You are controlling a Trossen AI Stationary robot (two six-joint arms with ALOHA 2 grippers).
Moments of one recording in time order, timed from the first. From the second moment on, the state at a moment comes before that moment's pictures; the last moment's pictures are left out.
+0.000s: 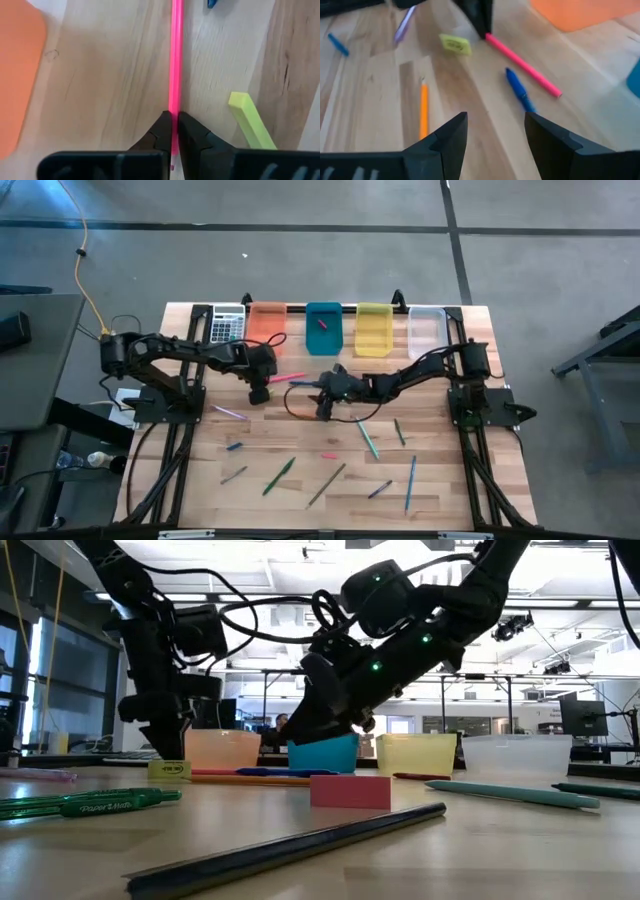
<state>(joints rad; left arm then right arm) 0.44 1.46 0.60 -0.39 -0.01 0.07 0.01 1.97 0.97 0.44 0.21 0.28</state>
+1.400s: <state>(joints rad) 0.37 1.41 0.40 0.00 -0.02 0.09 -0.05 1.97 0.97 0.38 0.27 0.31</state>
